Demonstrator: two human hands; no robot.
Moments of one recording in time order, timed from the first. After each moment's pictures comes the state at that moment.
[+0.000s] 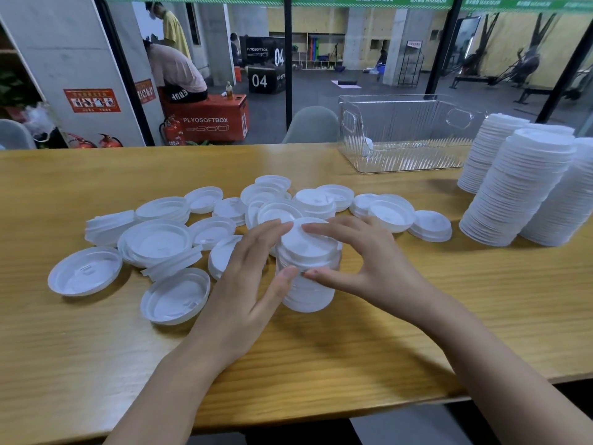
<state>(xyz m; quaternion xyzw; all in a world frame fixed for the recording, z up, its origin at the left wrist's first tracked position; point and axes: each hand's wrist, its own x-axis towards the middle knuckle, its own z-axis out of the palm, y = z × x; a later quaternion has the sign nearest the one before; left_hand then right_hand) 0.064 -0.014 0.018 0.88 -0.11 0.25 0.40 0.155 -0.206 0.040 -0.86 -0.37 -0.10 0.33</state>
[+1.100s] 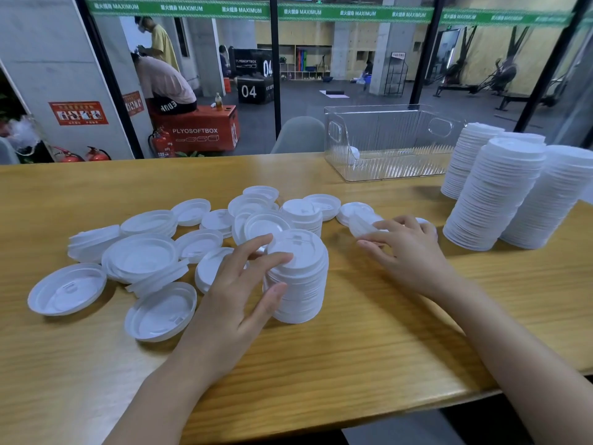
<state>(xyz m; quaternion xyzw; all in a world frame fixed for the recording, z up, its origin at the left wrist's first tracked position) 0.066 -0.014 0.016 0.88 -0.12 0.25 0.39 0.215 -0.261 0.030 -0.96 -0.23 -0.13 0.12</state>
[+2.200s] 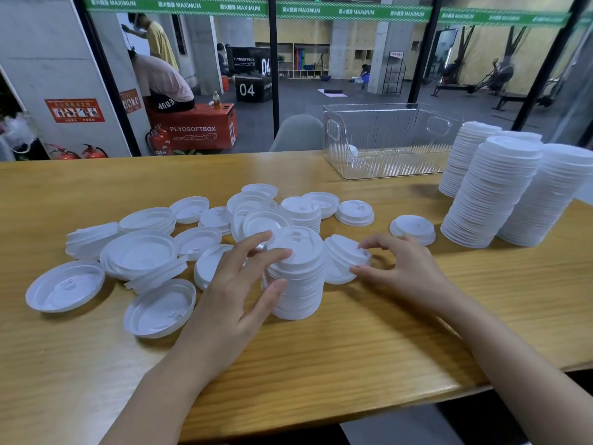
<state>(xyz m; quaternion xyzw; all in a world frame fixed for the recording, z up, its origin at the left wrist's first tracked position) 0.066 -0.015 0.016 0.88 -0.11 0.24 0.39 0.193 -0.267 0.018 -0.92 -0.22 -0.07 0.33</state>
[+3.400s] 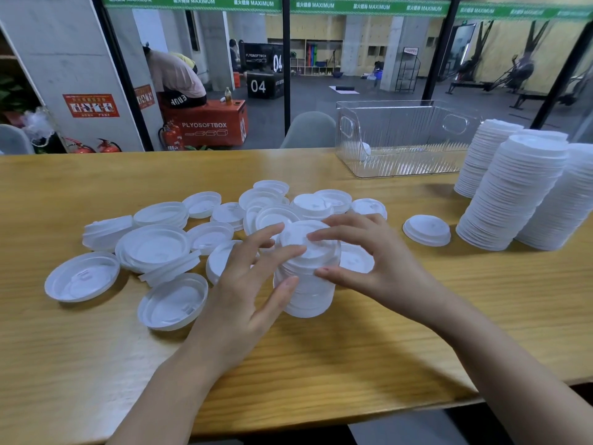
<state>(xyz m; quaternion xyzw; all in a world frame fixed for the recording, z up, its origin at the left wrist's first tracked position) 0.066 -0.014 0.016 0.88 -0.14 0.29 0.36 0.157 -0.216 0.049 -0.83 -0.41 -0.12 0.37</state>
